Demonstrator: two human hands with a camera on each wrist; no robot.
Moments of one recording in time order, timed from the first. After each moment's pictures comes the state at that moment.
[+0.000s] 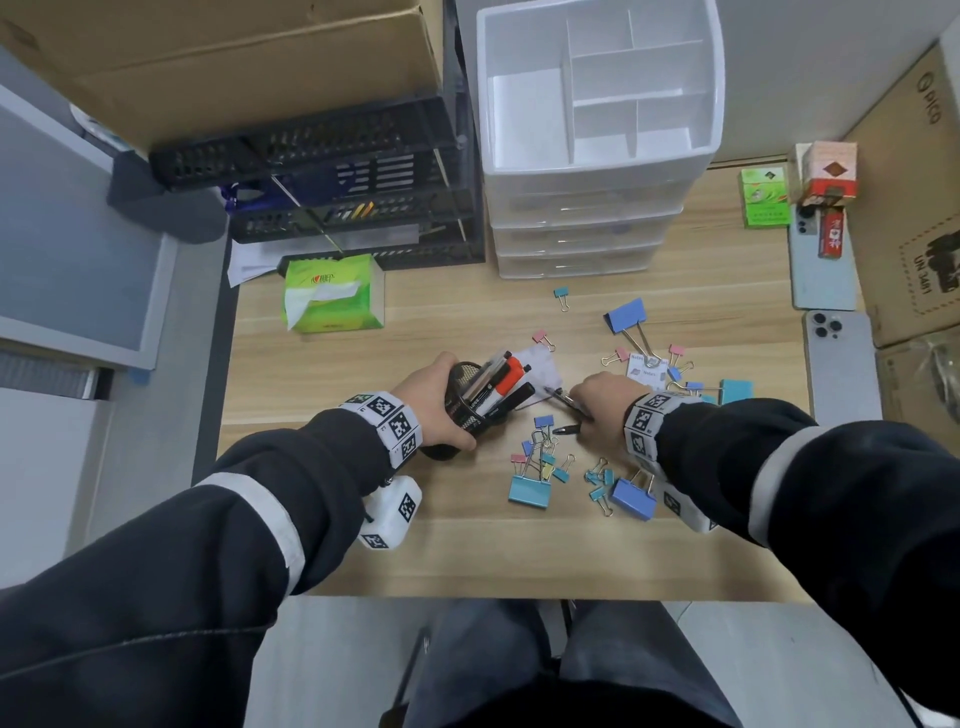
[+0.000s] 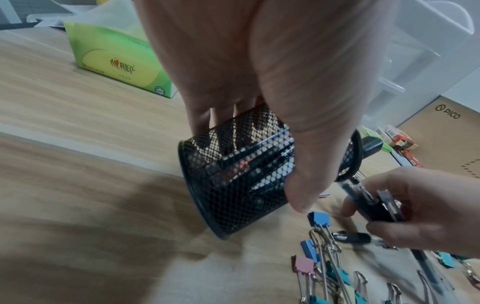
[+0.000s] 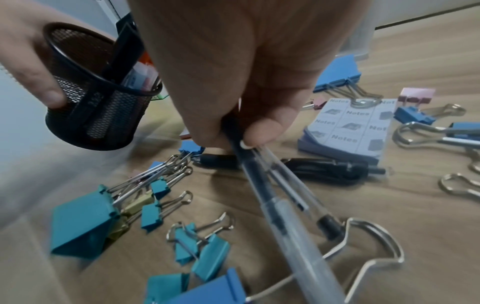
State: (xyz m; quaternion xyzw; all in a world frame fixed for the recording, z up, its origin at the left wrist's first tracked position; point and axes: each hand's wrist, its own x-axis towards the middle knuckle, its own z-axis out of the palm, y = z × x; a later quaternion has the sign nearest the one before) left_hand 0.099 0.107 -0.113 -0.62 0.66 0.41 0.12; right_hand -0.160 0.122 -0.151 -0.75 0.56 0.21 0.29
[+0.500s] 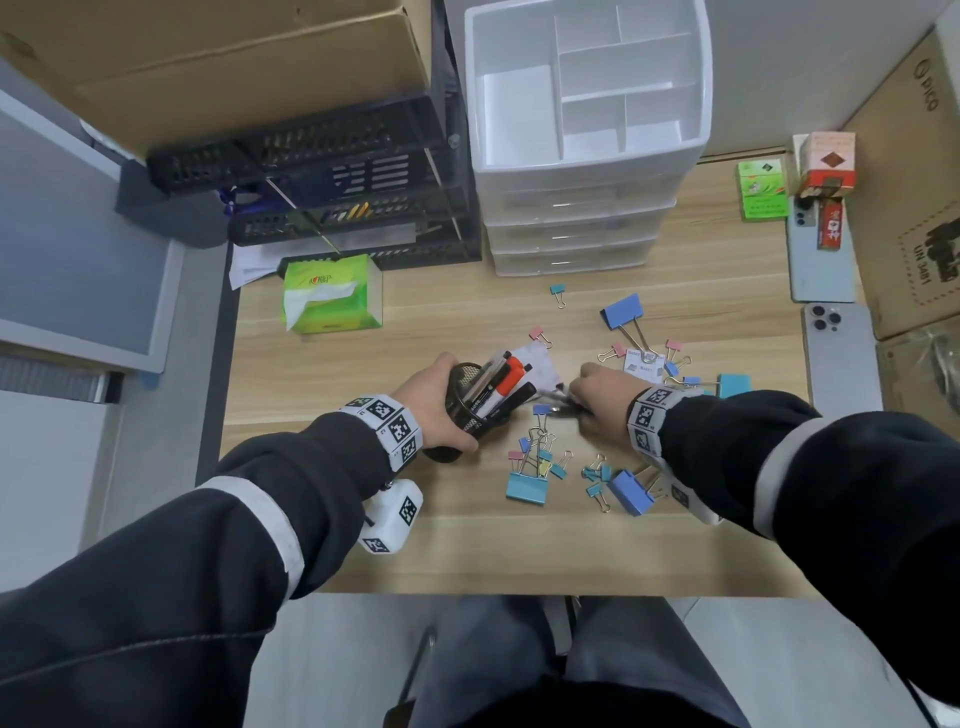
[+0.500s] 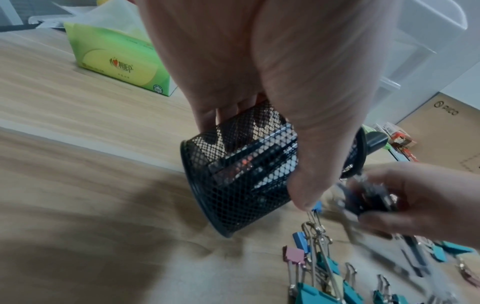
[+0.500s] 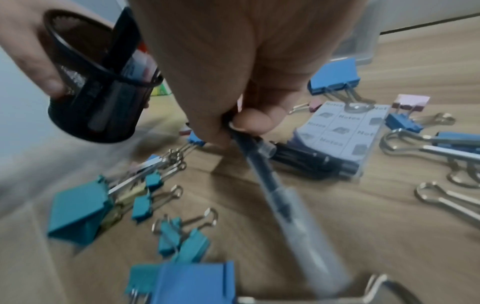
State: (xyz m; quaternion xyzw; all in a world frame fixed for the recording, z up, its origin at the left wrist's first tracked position) left_hand 0.091 0.114 -0.112 -0.63 0.66 0.40 0.11; right_hand -0.169 0.122 -0.156 -0.77 0.54 0.17 0.29
